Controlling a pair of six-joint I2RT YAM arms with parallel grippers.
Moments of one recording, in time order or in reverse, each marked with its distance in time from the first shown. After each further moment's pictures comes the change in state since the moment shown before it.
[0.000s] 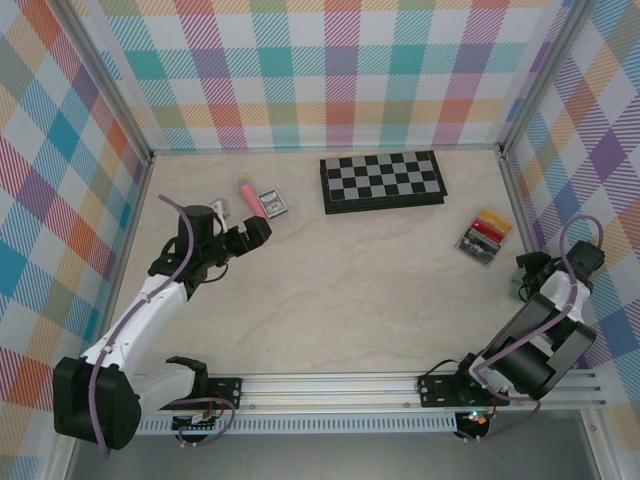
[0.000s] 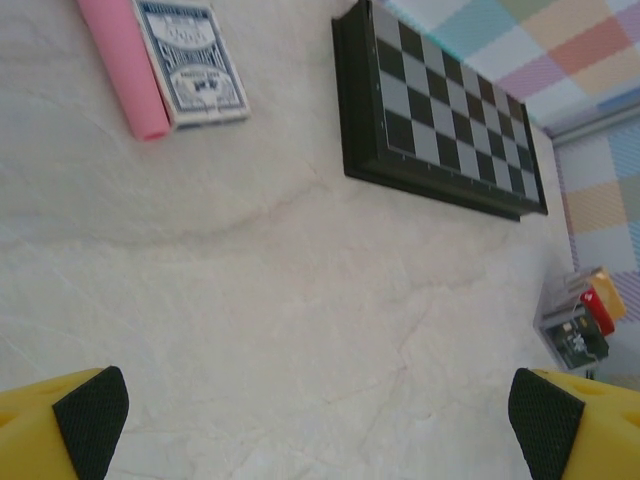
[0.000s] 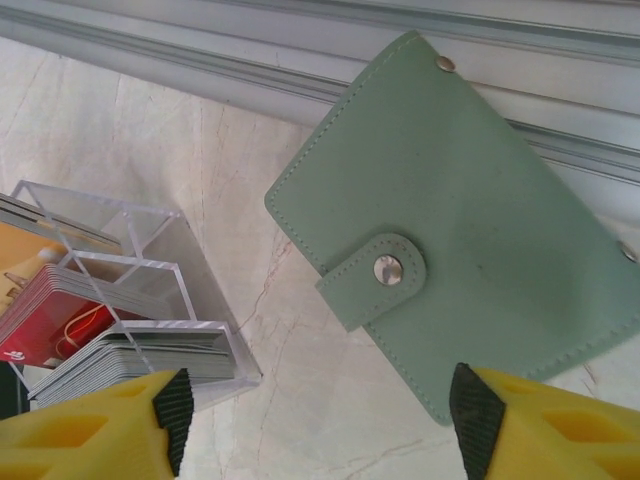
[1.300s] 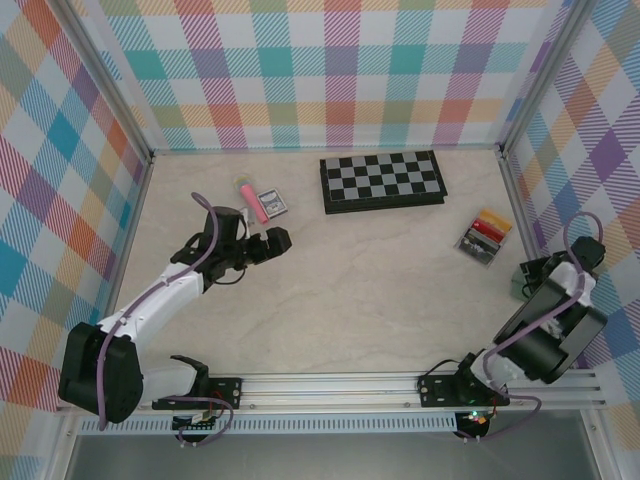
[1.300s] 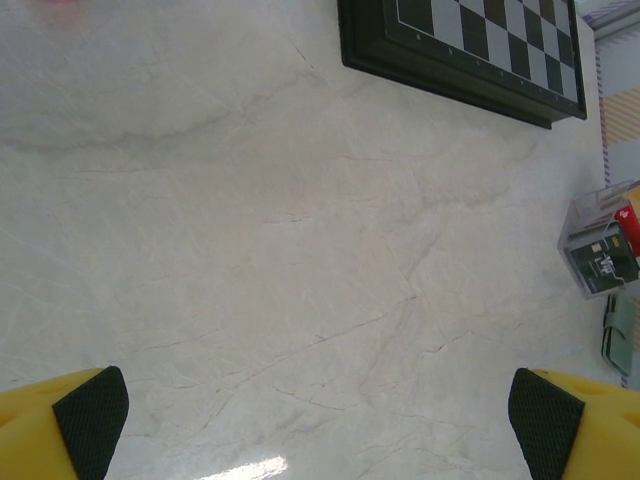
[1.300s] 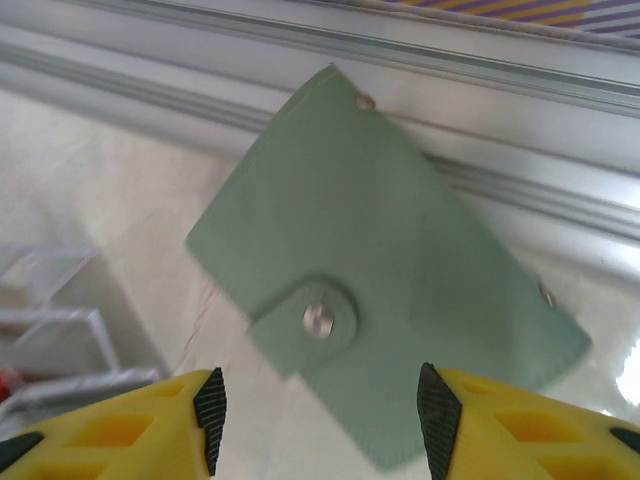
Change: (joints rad) left arm -0.116 0.135 0.023 -0.015 0.017 -0.011; right arm 0.007 0.135 0.090 -0.067 0.129 -0.026
